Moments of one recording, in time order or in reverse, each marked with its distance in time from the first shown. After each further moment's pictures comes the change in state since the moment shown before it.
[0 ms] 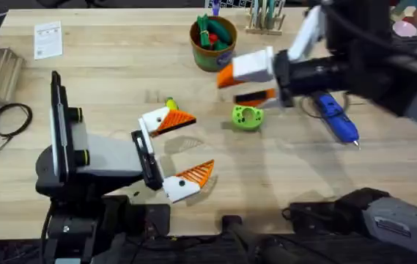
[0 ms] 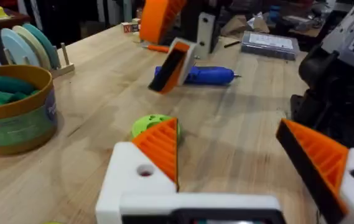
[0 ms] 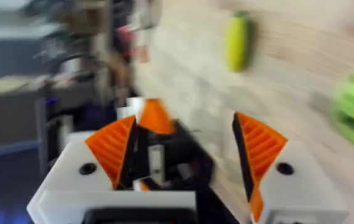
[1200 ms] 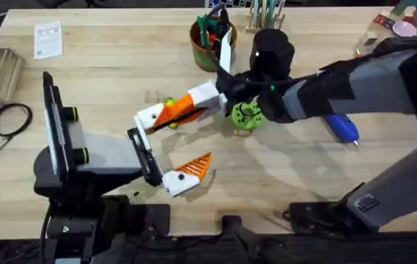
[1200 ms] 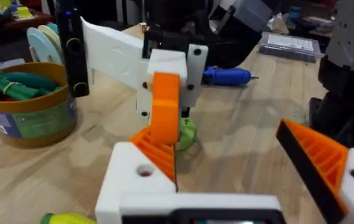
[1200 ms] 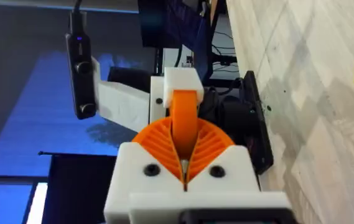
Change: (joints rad) left arm 0.010 0.000 -0.001 0.009 -0.051 0.000; right arm 0.234 0.613 -0.057 1.345 -0.466 0.635
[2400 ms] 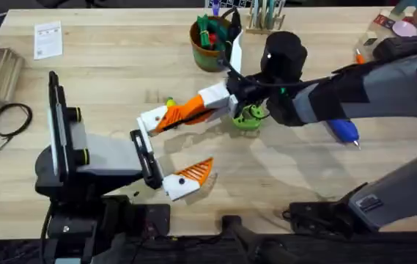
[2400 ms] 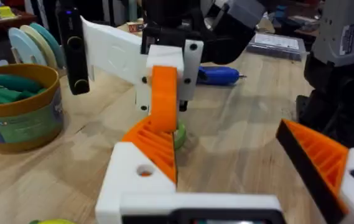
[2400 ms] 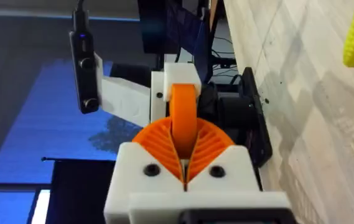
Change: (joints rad) left arm -0.008 0.000 0.000 -0.006 0.038 0.000; right arm -0.048 -0.048 -0.070 0.003 -0.015 -0.001
